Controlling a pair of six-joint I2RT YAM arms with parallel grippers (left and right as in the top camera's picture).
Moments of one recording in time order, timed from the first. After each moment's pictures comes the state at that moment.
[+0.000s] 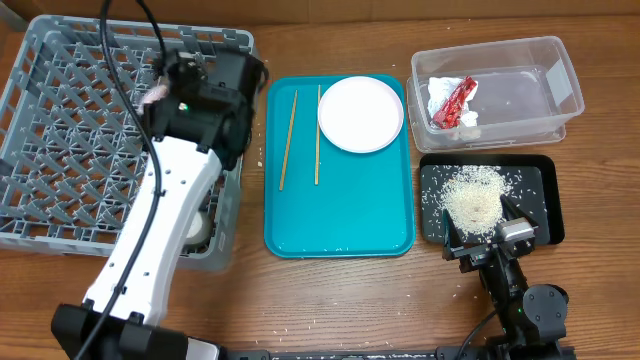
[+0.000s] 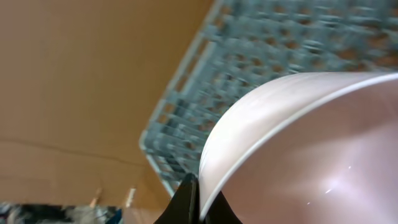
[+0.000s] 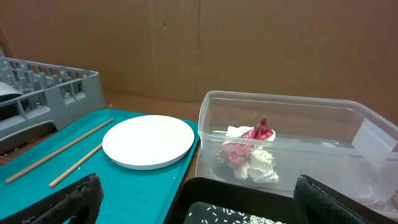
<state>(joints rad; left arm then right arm) -0.26 1.61 1.62 -1.24 -1.07 -0.37 0.15 0.01 0.02 -0.02 -0.09 -0.03</state>
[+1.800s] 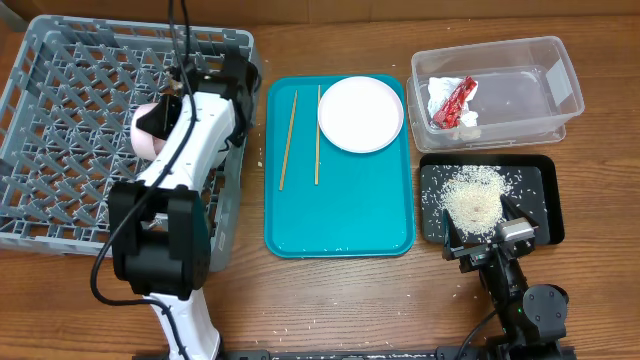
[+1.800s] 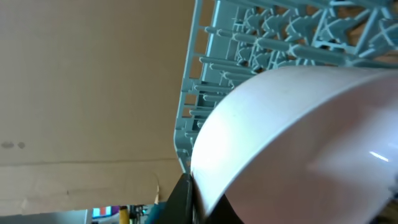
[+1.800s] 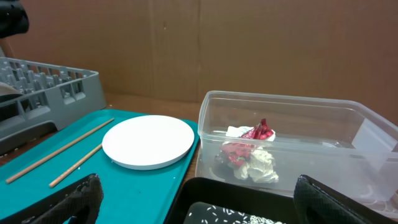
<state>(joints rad) -0.16 2.01 1.61 -1.15 -1.26 -0.24 0.15 0.01 0.02 -0.02 -0.09 -0.03</state>
